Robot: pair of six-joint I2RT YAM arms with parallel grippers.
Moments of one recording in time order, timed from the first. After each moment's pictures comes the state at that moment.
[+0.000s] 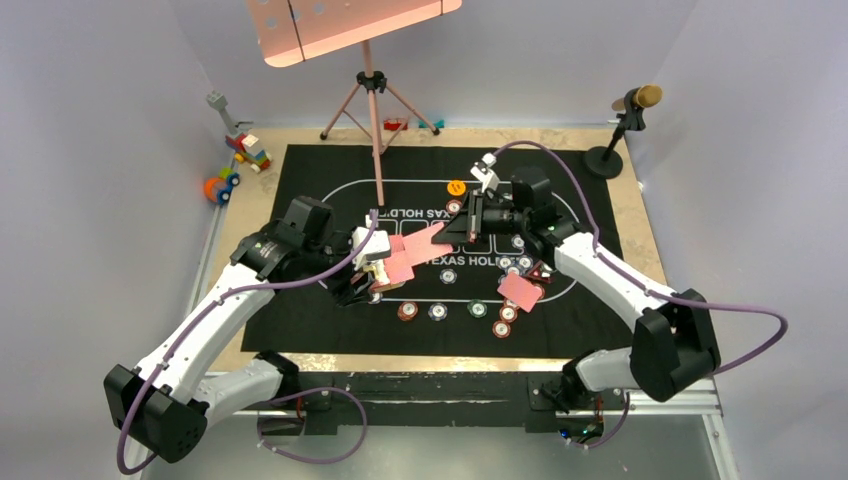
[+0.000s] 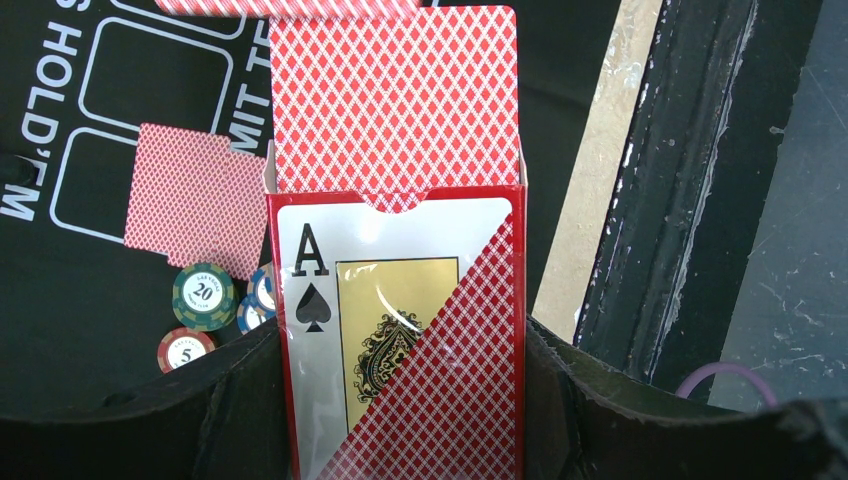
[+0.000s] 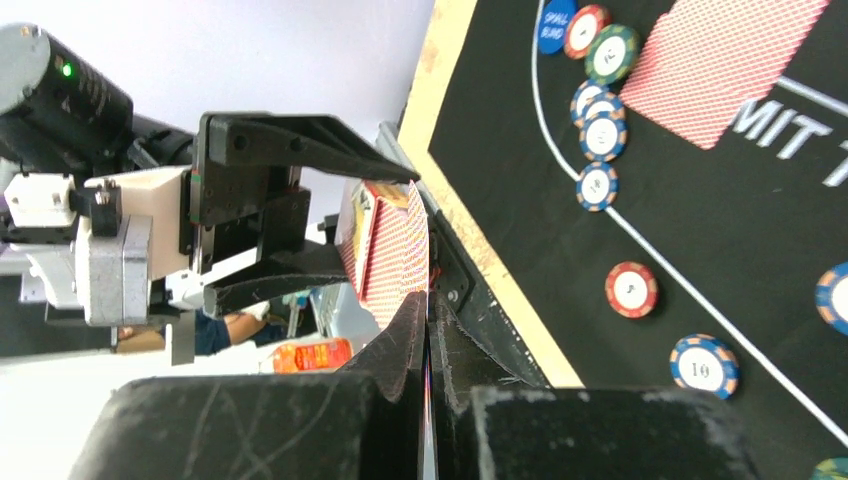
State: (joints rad) left arm -0.47 1.05 0.99 -0.89 0.58 0.61; right arm 0.48 1.35 0.94 -0.01 -0.81 0.86
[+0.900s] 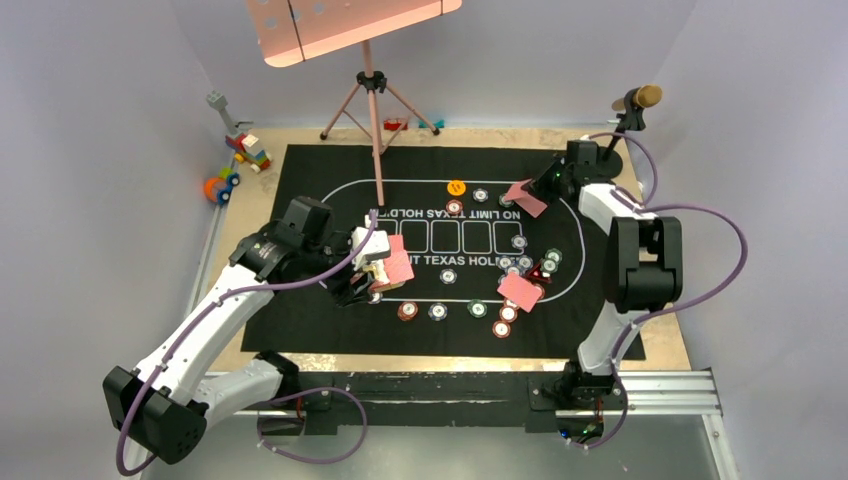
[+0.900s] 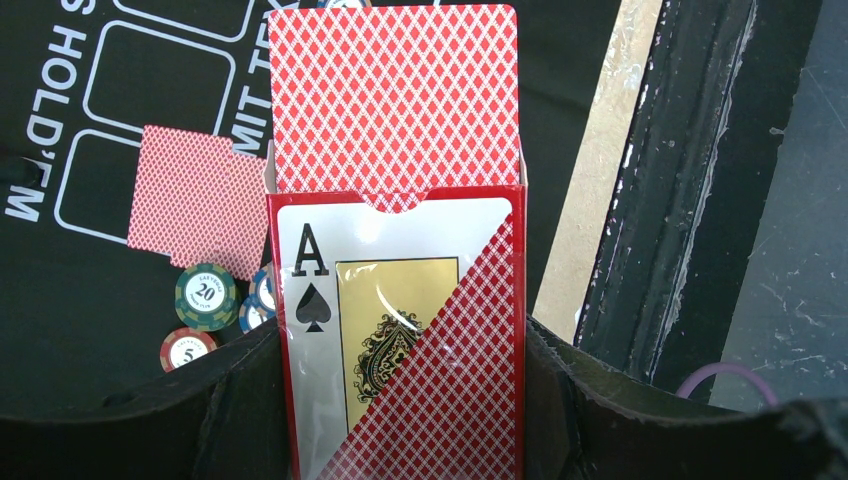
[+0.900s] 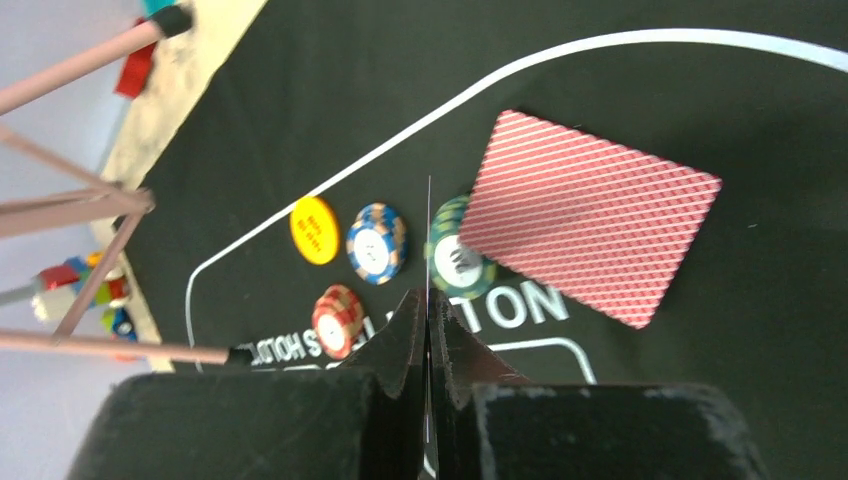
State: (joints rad) left arm -0.47 1.04 0.99 -0.89 0.58 0.61; right arm -0.01 1.81 1.22 -0.14 -0.24 0.79
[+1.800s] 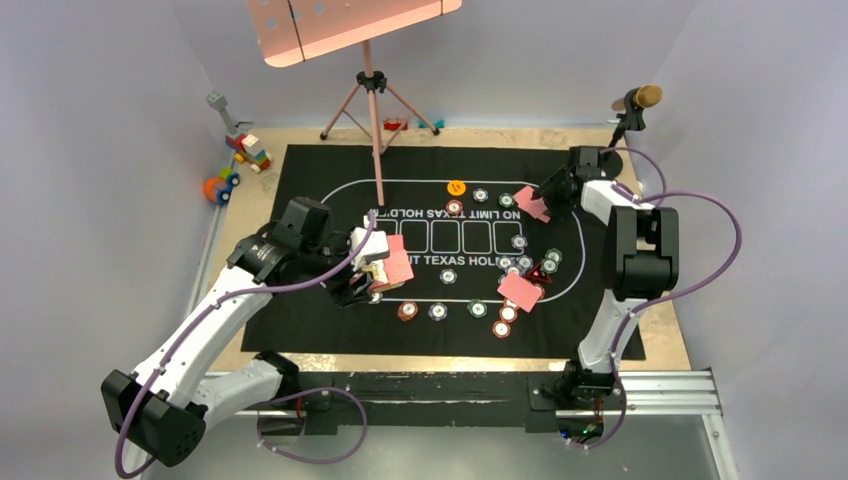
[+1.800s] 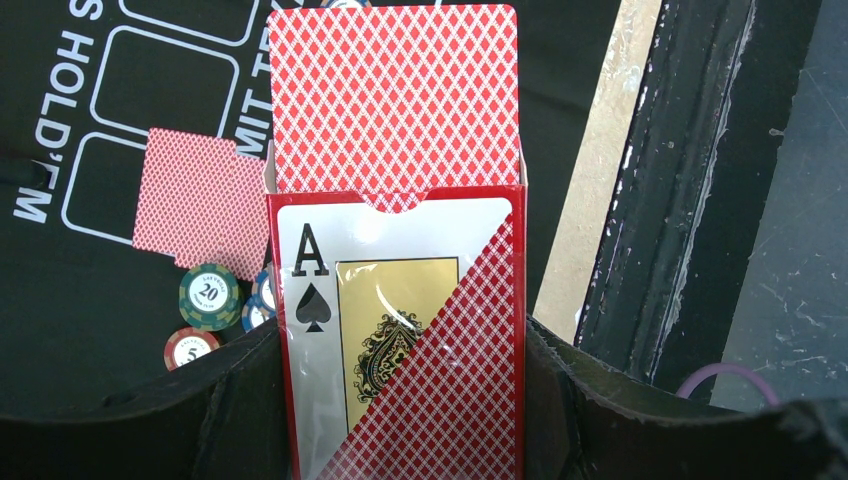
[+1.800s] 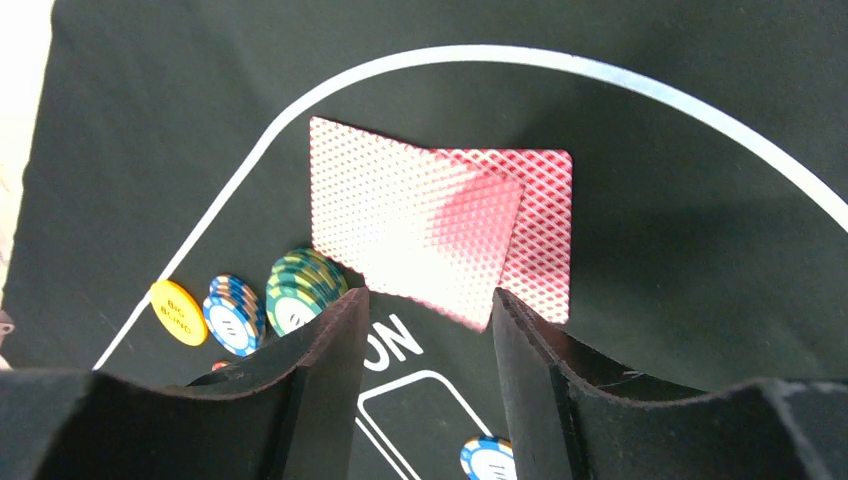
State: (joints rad) left arm -0.47 1.03 0.99 -0.89 0.58 0.61; right arm -0.05 1.92 1.27 -0.28 -0.06 0.82
